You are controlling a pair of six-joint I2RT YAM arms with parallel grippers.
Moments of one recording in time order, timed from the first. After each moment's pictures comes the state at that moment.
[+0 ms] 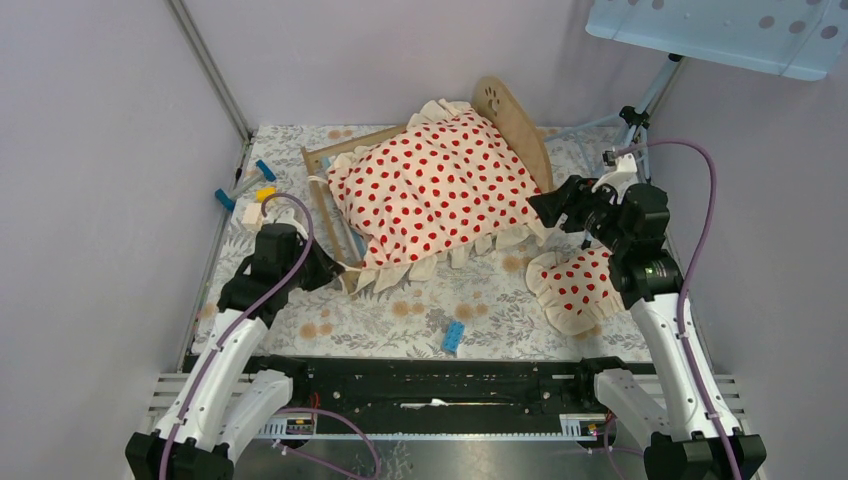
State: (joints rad) left arm -0.22 0.78 0.71 -0.66 0.13 -0.65; right arm 0.10 0.88 0.90 -0.25 -0.41 0.39
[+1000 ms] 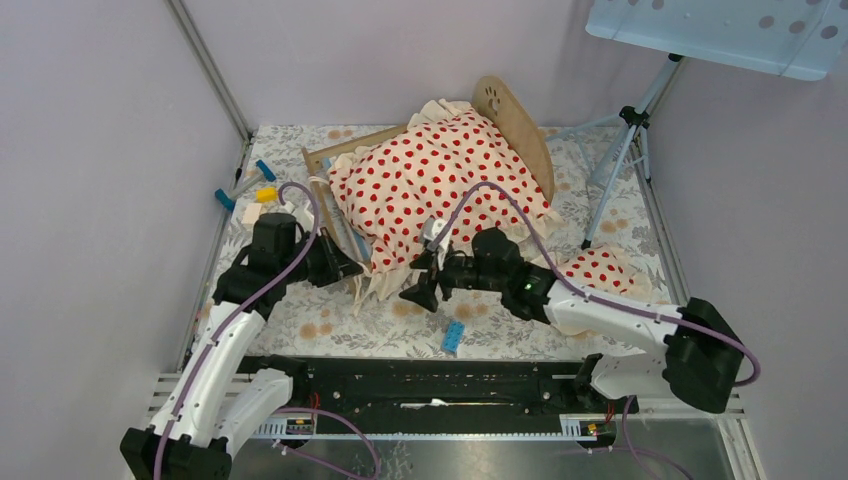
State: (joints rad) left arm -0.23 0.81 0.83 -0.71 0.42 -0.61; right arm 0.94 1.25 0.78 0.21 -0.37 0.06
